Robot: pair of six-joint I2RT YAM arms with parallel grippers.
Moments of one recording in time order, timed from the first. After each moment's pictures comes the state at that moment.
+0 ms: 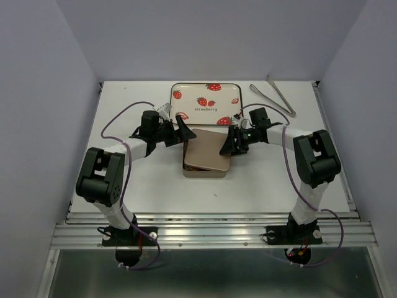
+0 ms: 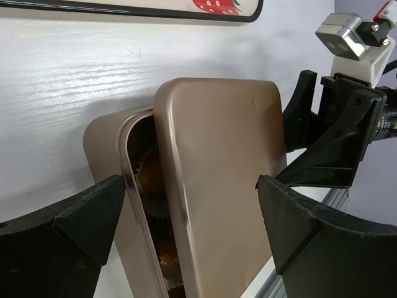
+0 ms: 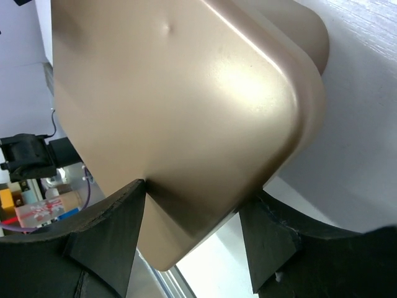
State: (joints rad) left arm -0.27 1.66 0.87 0.22 0.56 -0.63; right arm 0.29 1.89 1.13 -0.24 -0.86 0.33
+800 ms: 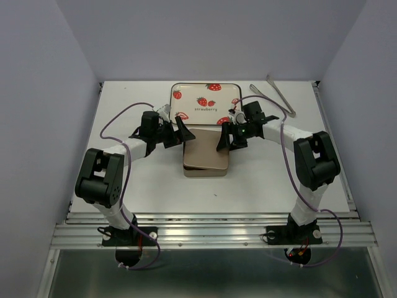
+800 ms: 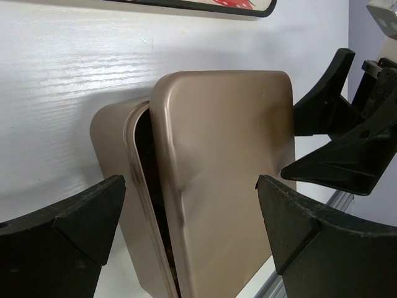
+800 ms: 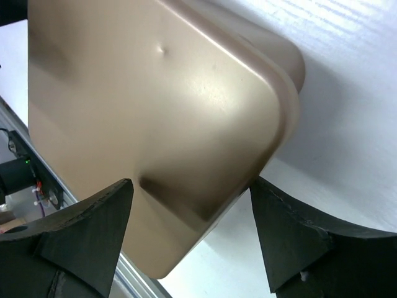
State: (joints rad) left arm -0.27 1.65 0.87 0.18 0.53 -0.62; right arm 0.36 1.86 1.25 -0.38 -0.62 0.27
